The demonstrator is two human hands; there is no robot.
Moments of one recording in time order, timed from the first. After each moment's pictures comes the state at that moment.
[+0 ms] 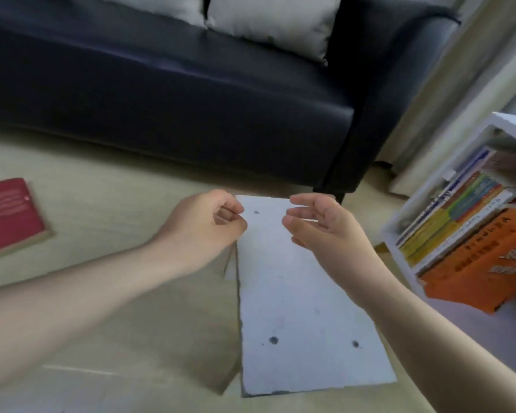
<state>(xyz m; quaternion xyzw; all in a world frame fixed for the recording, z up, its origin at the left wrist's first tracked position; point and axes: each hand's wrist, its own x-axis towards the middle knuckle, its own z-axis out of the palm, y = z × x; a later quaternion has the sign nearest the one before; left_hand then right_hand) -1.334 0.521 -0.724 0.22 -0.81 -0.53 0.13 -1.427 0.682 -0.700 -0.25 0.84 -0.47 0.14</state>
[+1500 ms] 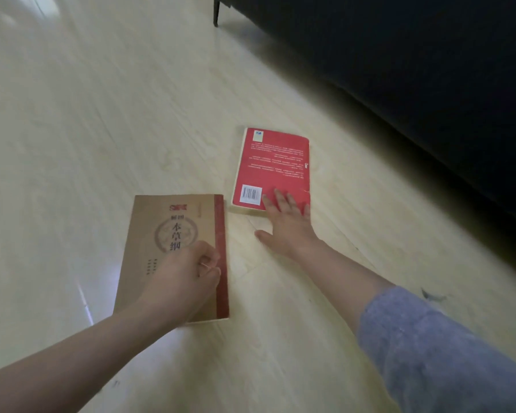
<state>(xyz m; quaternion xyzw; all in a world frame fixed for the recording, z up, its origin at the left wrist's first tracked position) -1.056 0.262 -0.942 0.66 -0.64 -0.35 0.16 -1.261 0.171 -0.995 -0.73 0.66 0.08 0.16</state>
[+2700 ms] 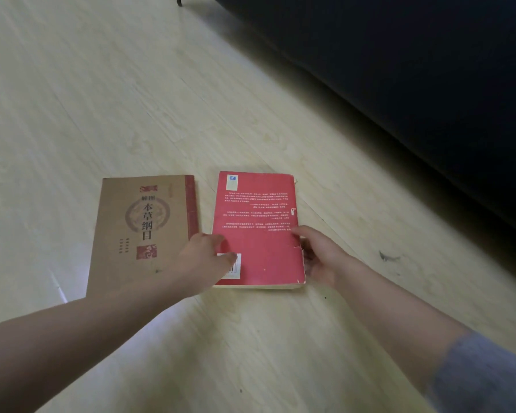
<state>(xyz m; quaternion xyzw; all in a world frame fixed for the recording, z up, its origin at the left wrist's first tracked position) -1.111 0.267 -0.958 0.60 -0.67 -0.44 0.07 -1.328 0.281 -0.961 -0.14 0.70 -0.29 0.63</state>
